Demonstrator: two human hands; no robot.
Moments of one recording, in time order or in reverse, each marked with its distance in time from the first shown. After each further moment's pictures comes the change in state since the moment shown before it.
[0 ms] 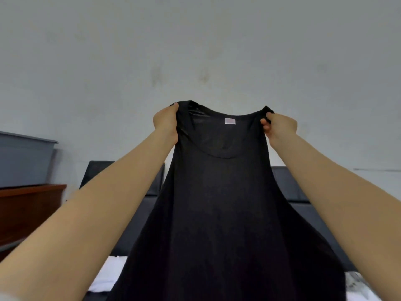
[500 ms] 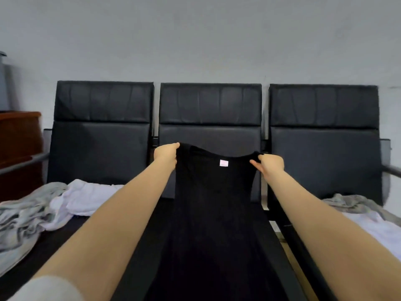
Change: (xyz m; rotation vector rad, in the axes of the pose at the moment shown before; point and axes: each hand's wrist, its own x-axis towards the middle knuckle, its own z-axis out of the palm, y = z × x) left_hand 0.008 -0.312 -0.152 0.367 0.275 -0.591; right_hand 0.015 0.307 -0.178 -0.345 0.135 0.501
